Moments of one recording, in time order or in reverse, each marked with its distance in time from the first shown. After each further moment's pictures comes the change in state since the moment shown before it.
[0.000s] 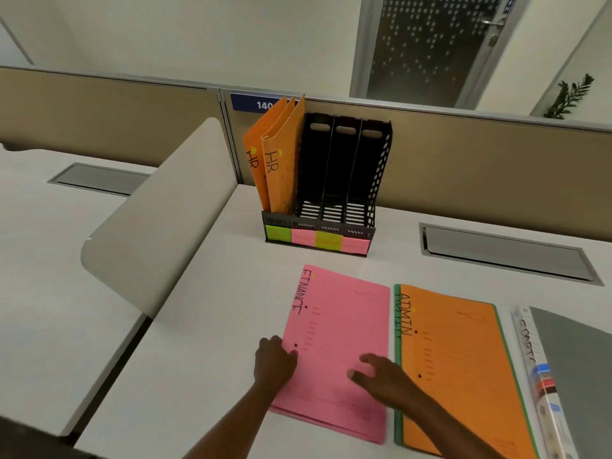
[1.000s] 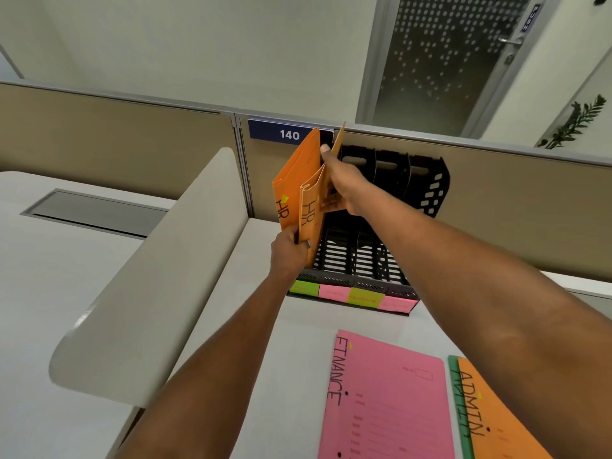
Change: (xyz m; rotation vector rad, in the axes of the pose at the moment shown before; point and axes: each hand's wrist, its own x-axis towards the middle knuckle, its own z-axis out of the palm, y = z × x) left_hand 0.212 0.179 -0.208 -0.638 0.162 0.465; right_hand 0.212 -0.389 -0.251 0.762 0.164 -0.235
